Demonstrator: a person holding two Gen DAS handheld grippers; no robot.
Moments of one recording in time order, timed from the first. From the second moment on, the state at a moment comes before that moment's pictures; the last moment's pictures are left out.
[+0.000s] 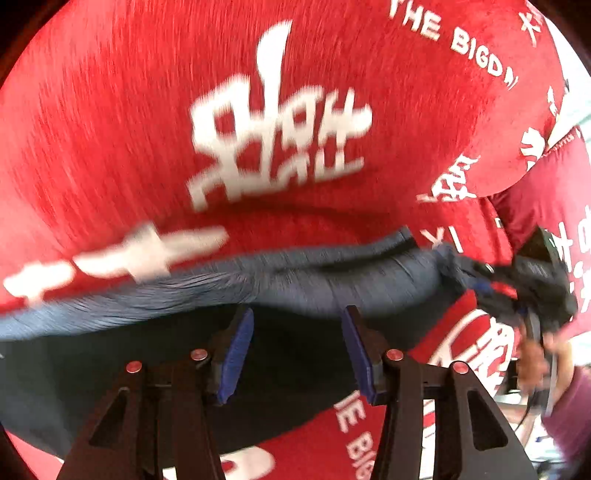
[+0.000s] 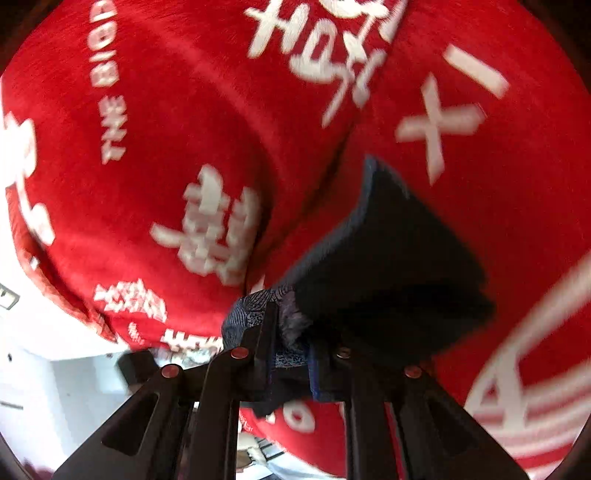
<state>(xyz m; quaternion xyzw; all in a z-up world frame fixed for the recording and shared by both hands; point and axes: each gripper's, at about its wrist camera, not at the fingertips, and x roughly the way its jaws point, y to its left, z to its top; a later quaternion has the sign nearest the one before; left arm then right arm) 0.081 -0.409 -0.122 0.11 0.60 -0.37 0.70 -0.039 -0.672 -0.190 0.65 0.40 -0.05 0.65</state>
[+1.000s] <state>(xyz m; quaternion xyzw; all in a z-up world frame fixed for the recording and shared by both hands) 0.074 -0.346 -0.230 0.19 0.64 -0.19 0.72 -0.080 -0.677 -0.228 0.60 0.46 -0.15 0.64</state>
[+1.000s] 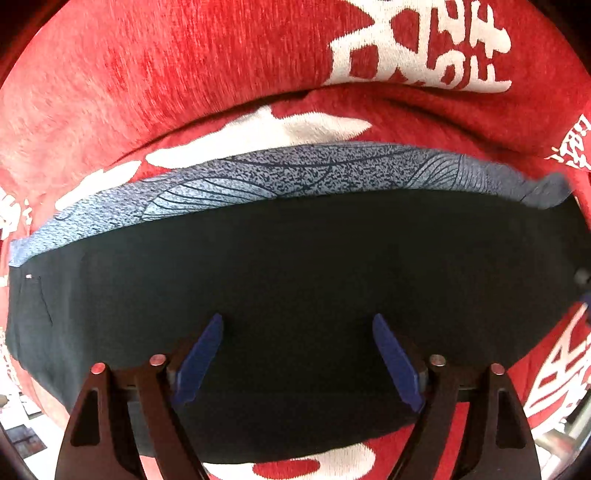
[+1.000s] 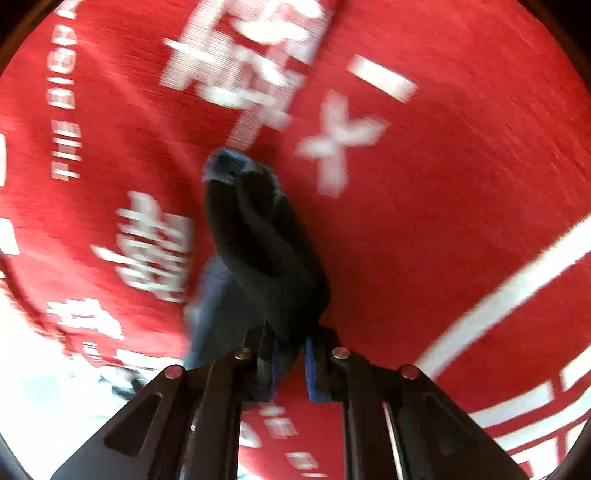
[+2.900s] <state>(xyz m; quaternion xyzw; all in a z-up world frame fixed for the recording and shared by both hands) 0.212 0.012 -0.243 0.16 0.62 -0.14 0.76 0.101 -0.265 -0.237 0.63 0.50 0.03 0.59</state>
